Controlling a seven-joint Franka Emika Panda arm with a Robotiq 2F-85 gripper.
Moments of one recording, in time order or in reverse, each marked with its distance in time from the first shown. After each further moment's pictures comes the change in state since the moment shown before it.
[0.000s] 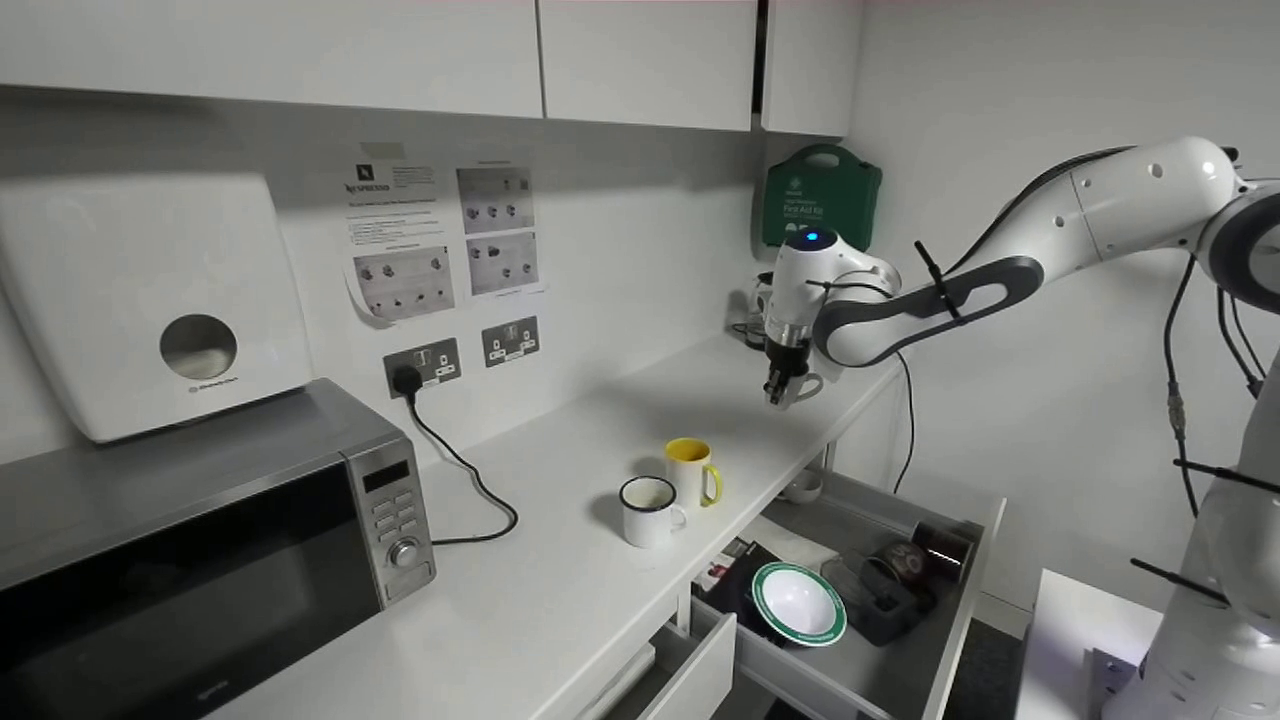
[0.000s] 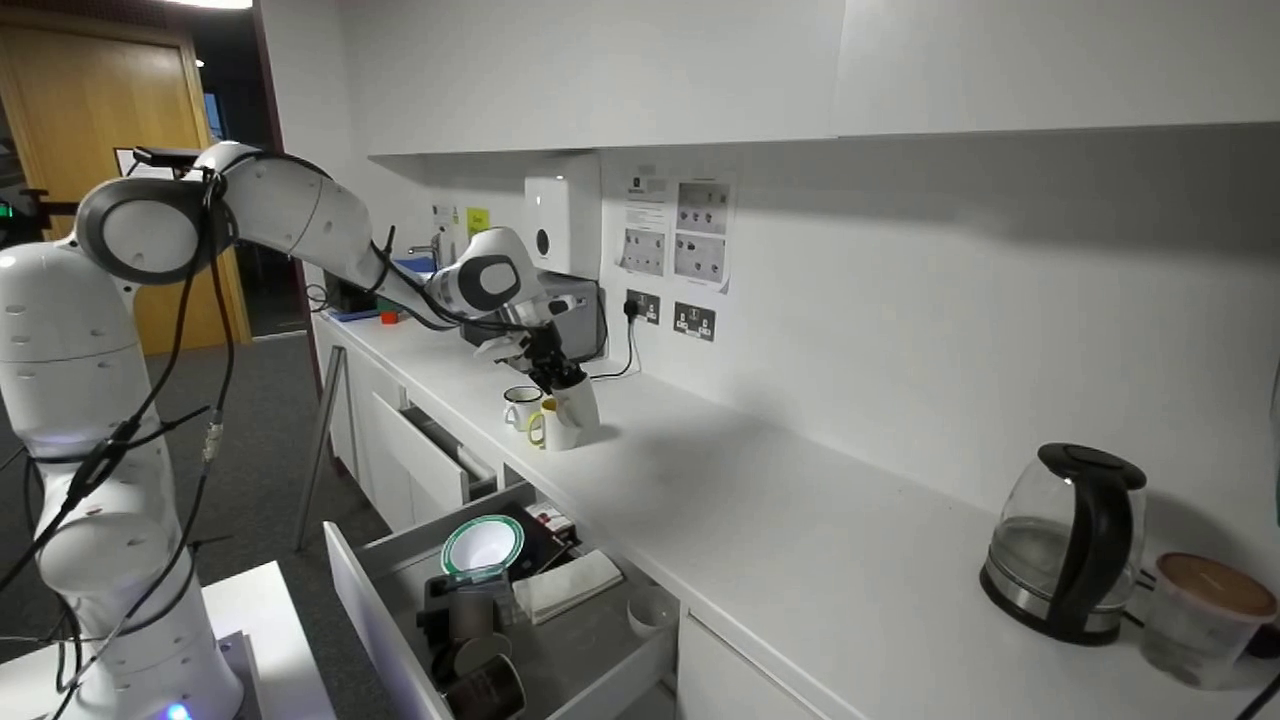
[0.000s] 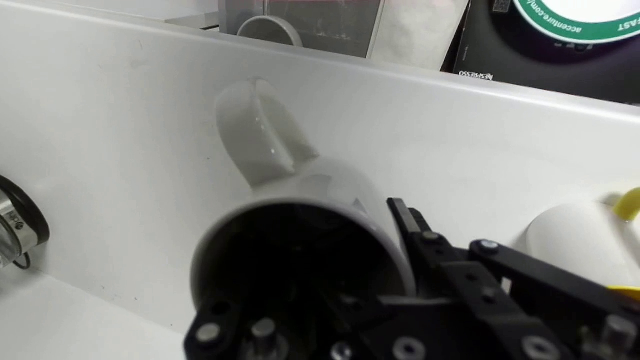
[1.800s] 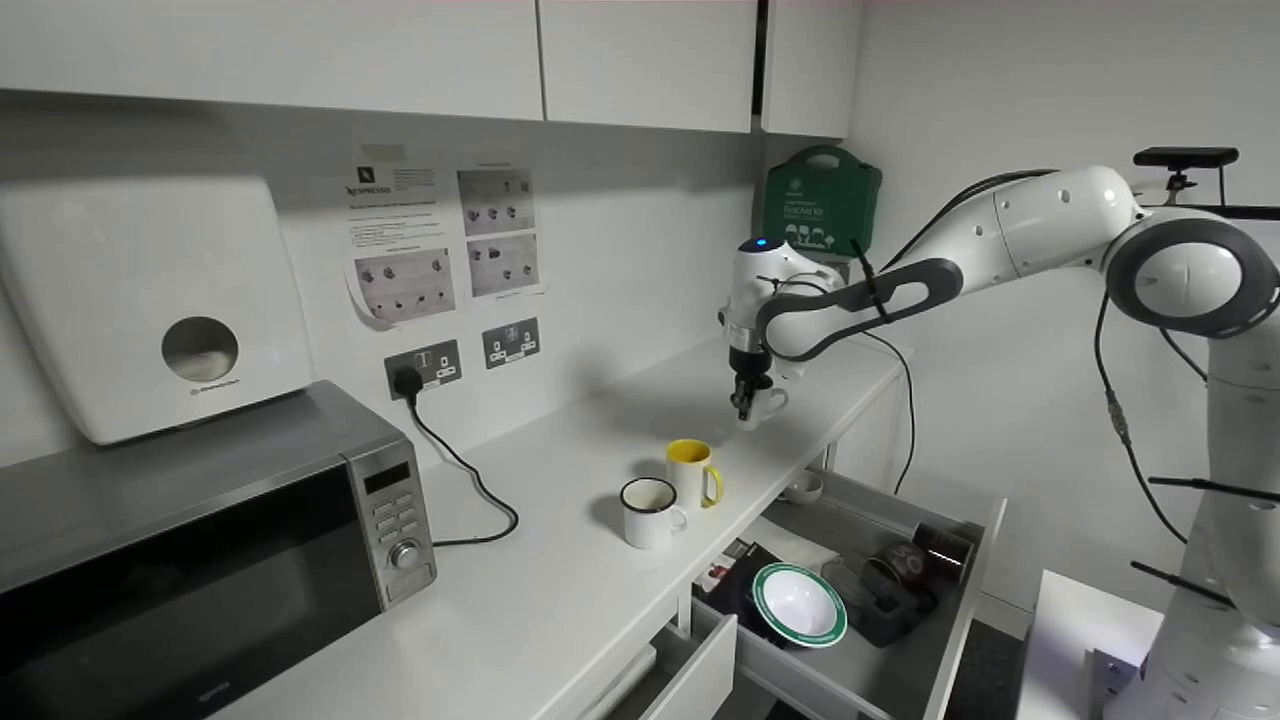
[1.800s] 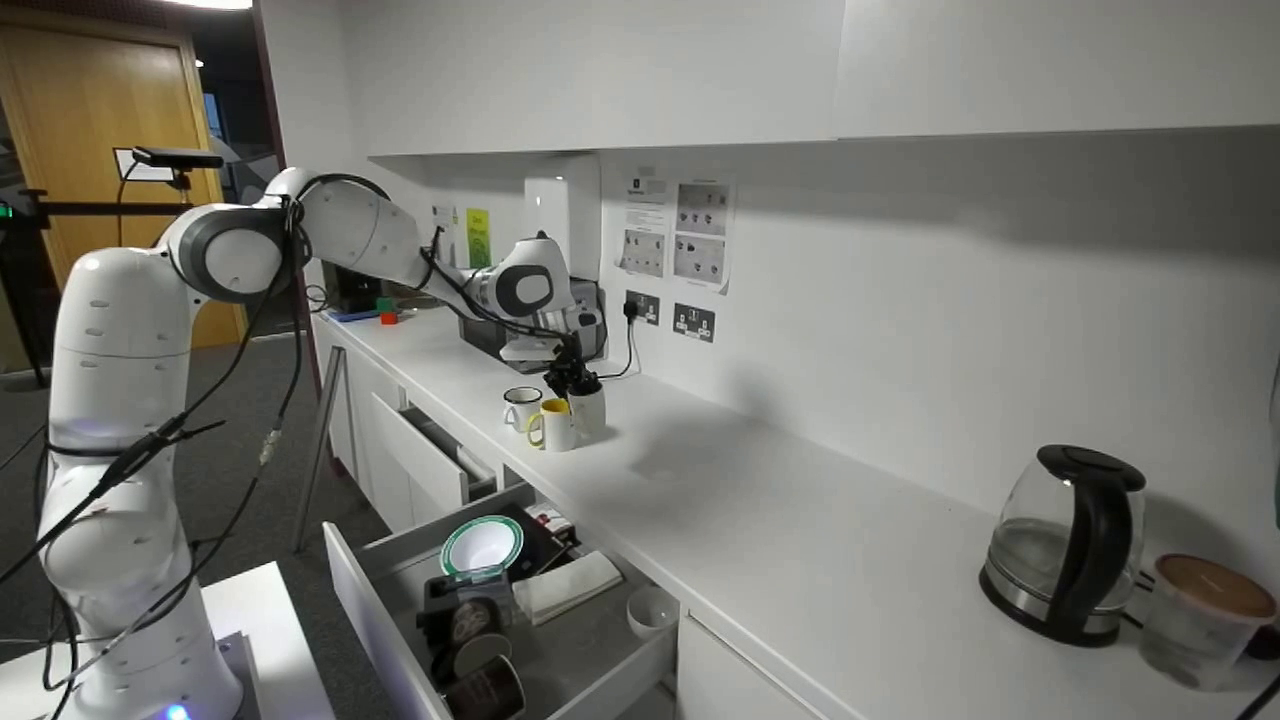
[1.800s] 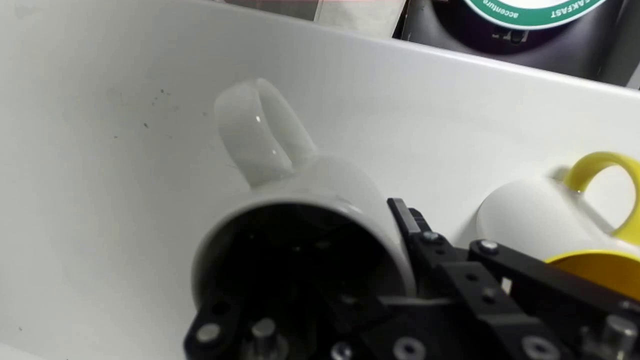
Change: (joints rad) arm 0.041 0.226 -0.022 0.262 0.188 -0.121 -0.174
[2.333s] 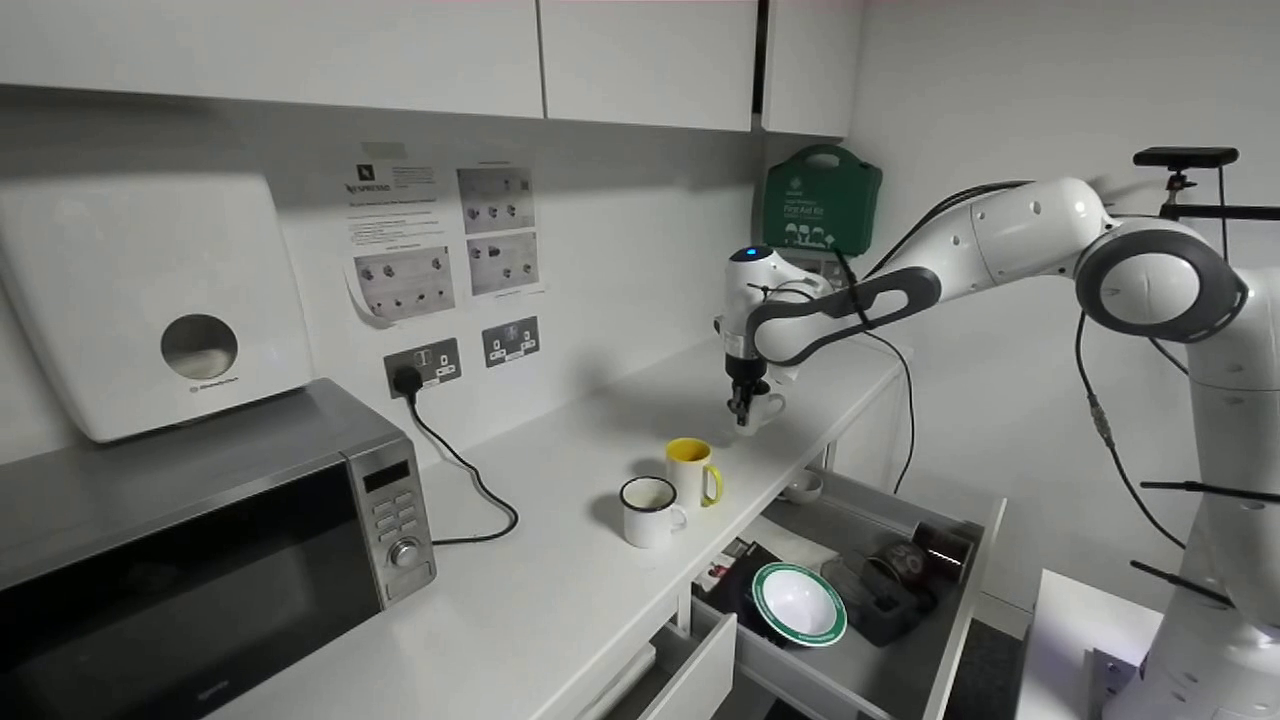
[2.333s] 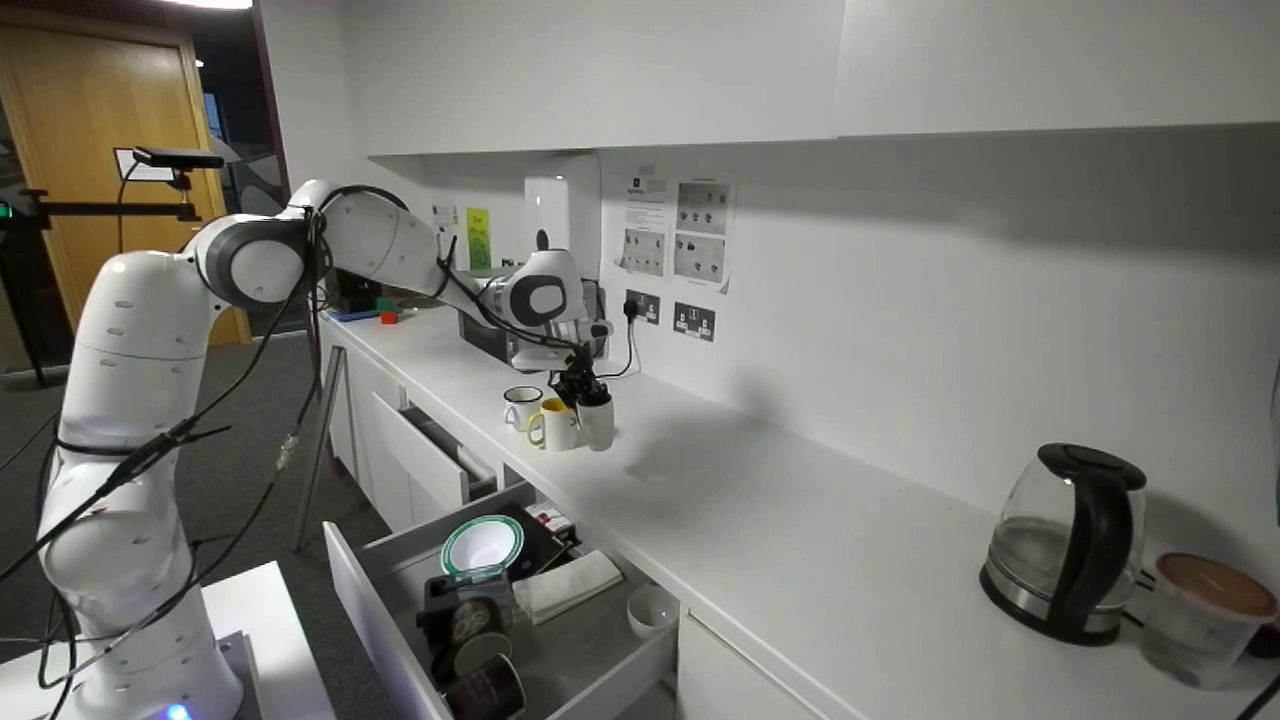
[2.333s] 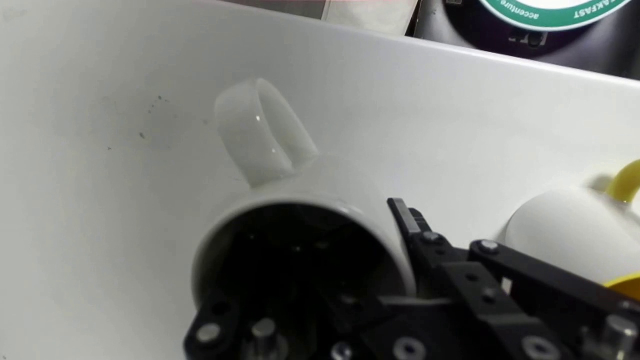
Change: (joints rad) arm -0.007 0.077 -0.013 0.064 0.009 -0.026 -0.014
